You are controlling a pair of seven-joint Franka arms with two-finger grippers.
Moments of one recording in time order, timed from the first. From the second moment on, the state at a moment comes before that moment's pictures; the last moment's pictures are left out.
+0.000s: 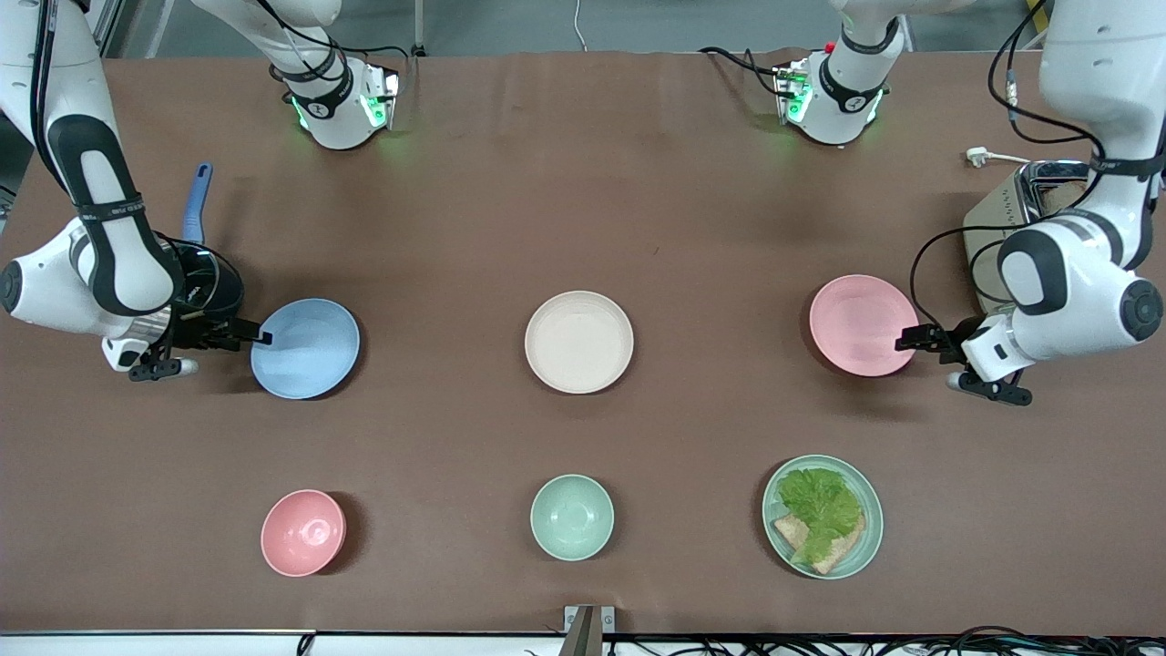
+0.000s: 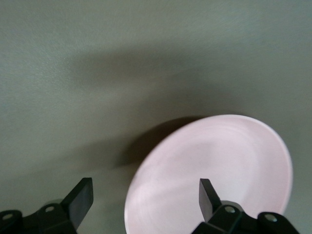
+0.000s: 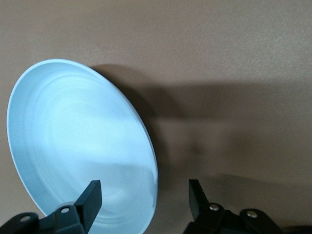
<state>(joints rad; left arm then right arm) 0.04 0.47 0.11 -1.99 -0.30 2.24 0.59 -0.18 0.44 -0.12 -2.11 0.53 2.27 -0.71</state>
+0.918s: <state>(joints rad) 0.05 0.44 0.11 -2.01 -0.31 2.20 0.66 -0.18 0.46 -0.12 -2.07 0.55 2.17 -0.69</state>
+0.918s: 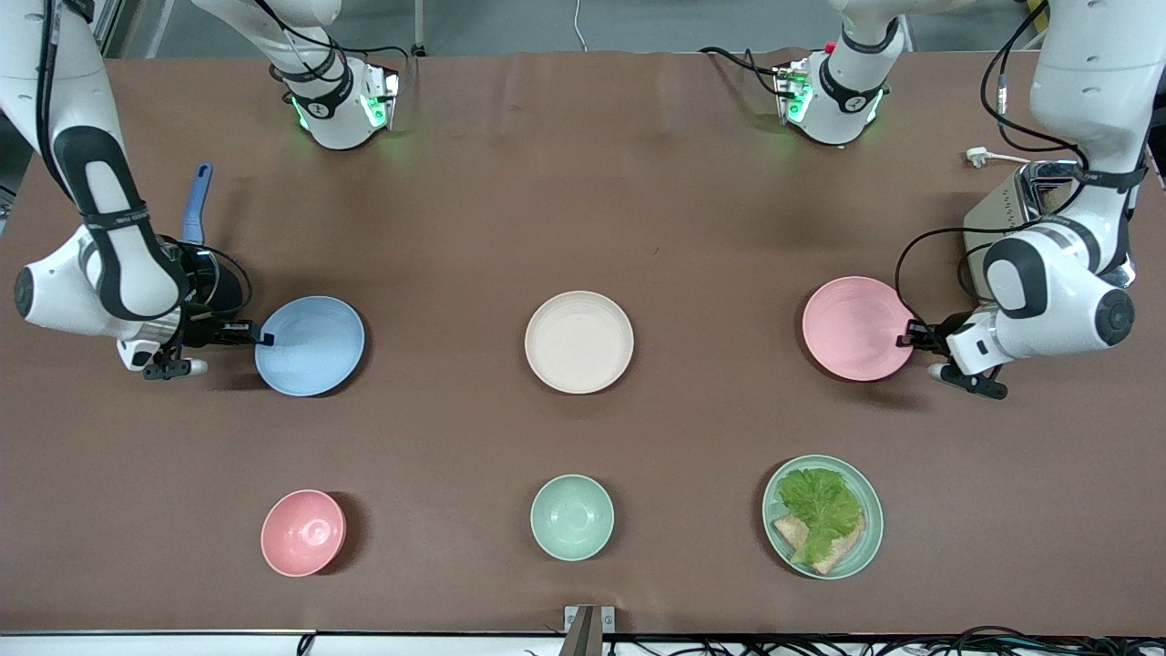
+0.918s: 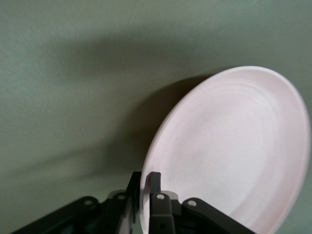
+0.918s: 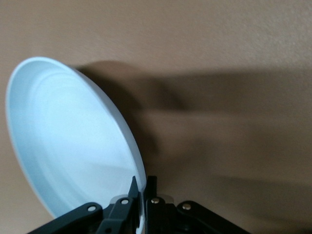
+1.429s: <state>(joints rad) 0.05 0.29 -0.18 -1.88 -0.31 2.02 0.29 -0.18 0.42 -0.17 -1.80 0.47 1.78 -0.45</state>
